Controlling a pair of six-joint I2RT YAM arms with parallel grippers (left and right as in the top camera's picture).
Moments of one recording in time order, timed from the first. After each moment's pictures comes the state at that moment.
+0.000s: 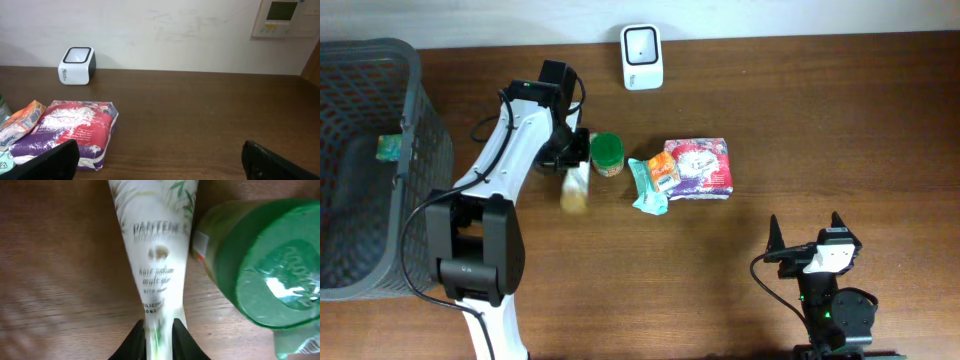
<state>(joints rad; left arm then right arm) -0.21 2.09 1.74 -1.14 0.05 -0.17 -0.02 0.01 0.01 -0.07 -0.01 -0.03</state>
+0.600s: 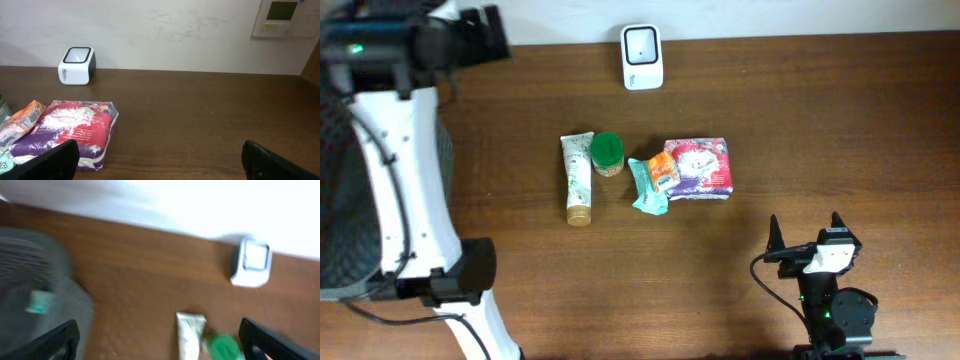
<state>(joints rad) 0.02 2.07 2.77 -1.49 -0.05 -0.17 -0.02 0.01 0.01 -0.07 -0.01 -0.03</state>
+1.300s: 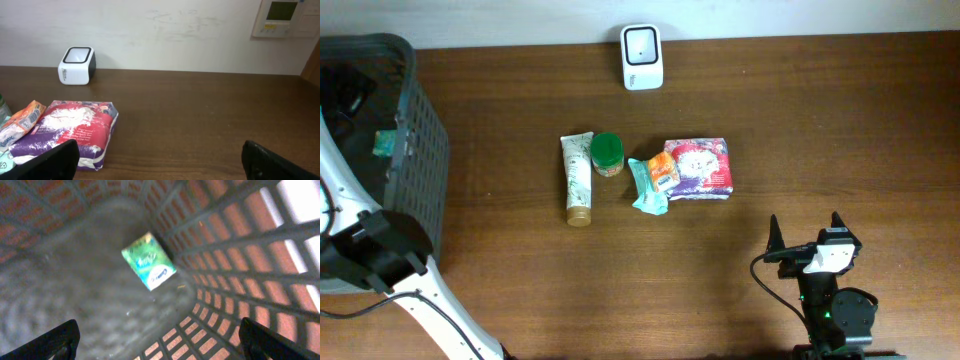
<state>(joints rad) 0.53 2.38 2.71 -1.46 0.01 -0.50 -0.02 0.01 0.01 -0.07 -0.01 -0.03</state>
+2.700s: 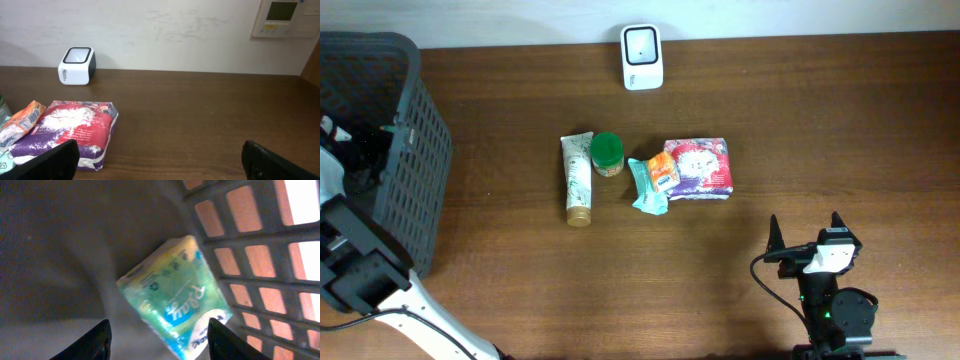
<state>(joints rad) 0.66 2.30 1.86 -0.65 0.40 -0.41 -0.02 0.01 0.01 -0.07 -0.01 -0.03</state>
